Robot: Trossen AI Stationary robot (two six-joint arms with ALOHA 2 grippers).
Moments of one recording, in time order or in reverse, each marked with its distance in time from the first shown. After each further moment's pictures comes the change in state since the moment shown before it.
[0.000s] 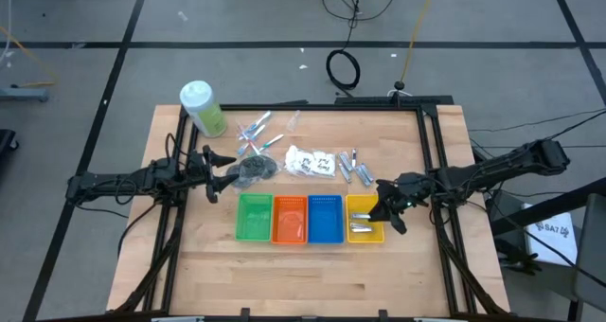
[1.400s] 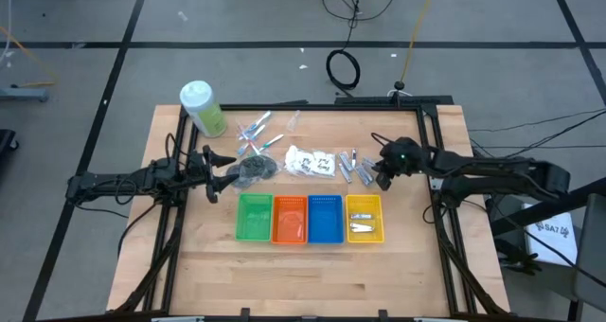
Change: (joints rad) left arm 0.000 0.000 0.000 0.000 0.000 0.000; right arm -0.603 0.078 -0.004 -0.141 0.194 -0.262
